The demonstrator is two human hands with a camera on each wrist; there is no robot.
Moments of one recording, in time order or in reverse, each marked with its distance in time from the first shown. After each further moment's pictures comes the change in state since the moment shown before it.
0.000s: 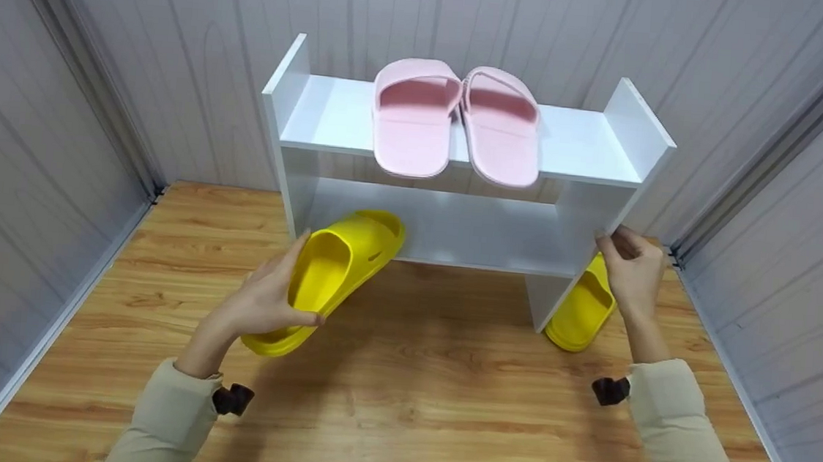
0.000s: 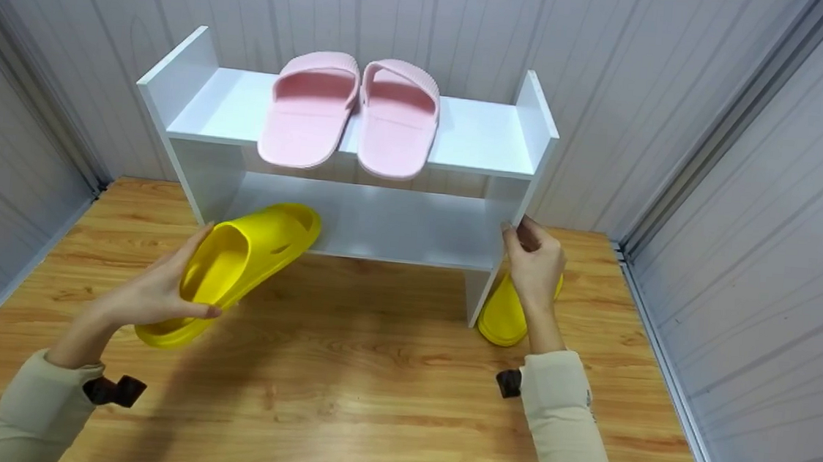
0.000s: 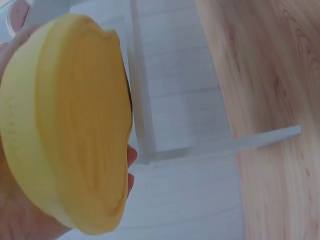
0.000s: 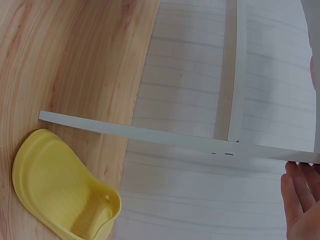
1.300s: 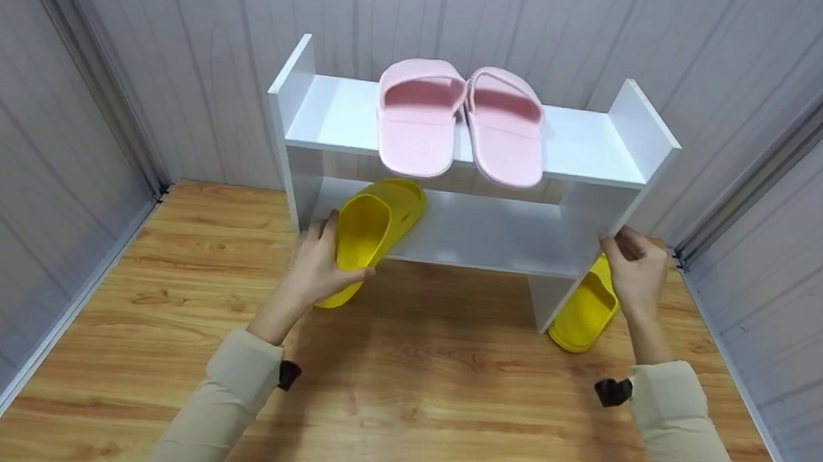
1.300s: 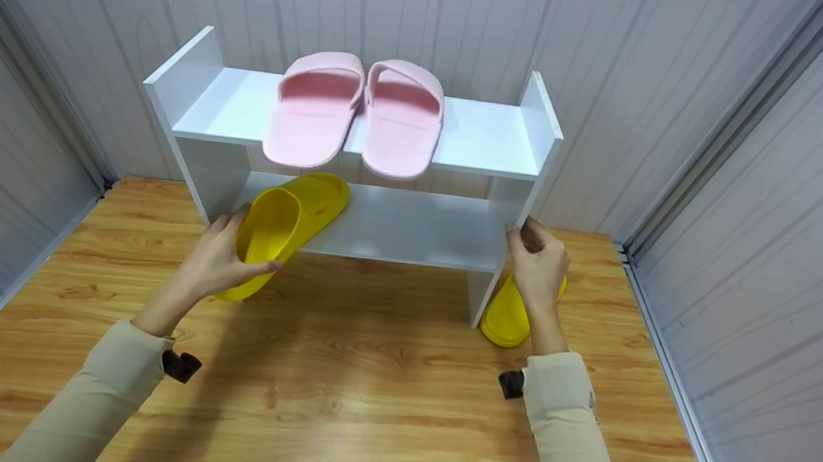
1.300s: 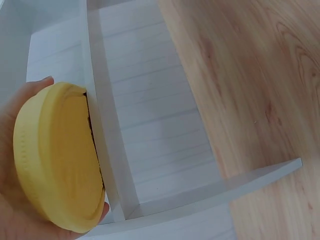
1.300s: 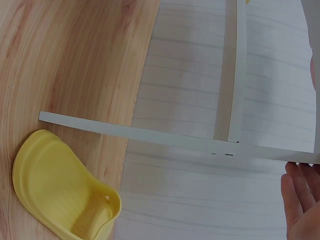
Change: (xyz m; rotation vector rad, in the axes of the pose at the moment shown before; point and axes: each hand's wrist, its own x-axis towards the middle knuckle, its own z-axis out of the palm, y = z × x) left_hand 0.058 0.012 0.033 0.136 0.337 0.009; right_hand 0.009 0.030 0.001 -0.007 0.018 0.035
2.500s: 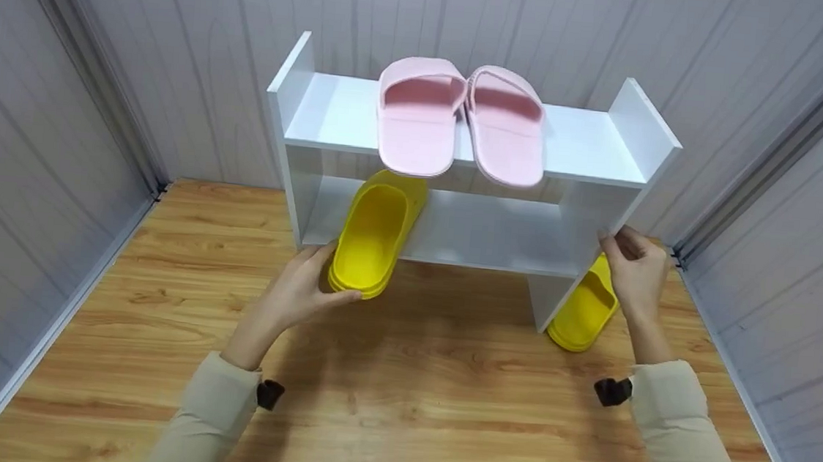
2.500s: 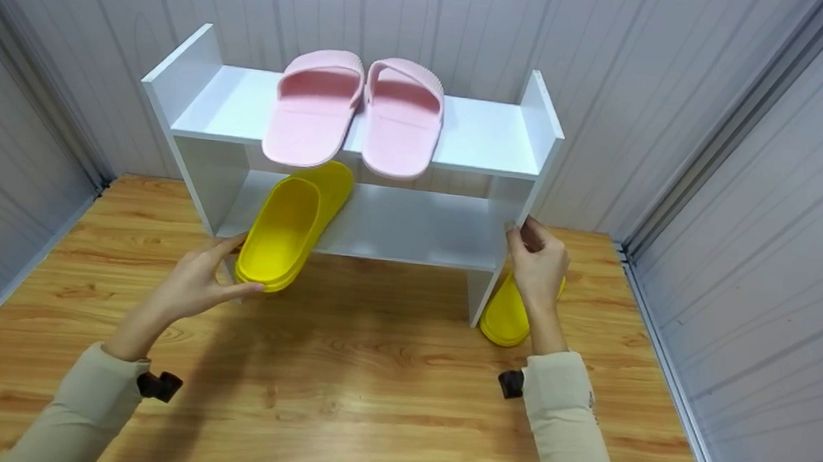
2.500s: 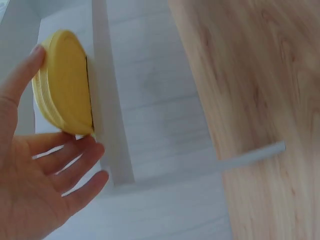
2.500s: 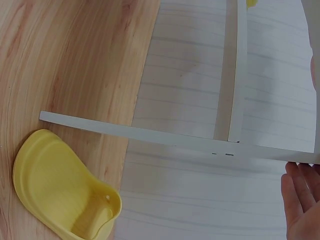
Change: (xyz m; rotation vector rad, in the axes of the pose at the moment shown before) left_hand -0.028 -0.013 -0.010 -0.108 -0.112 0.105; right_hand -0.011 -0.033 -0.001 -0.027 -0.003 -0.024
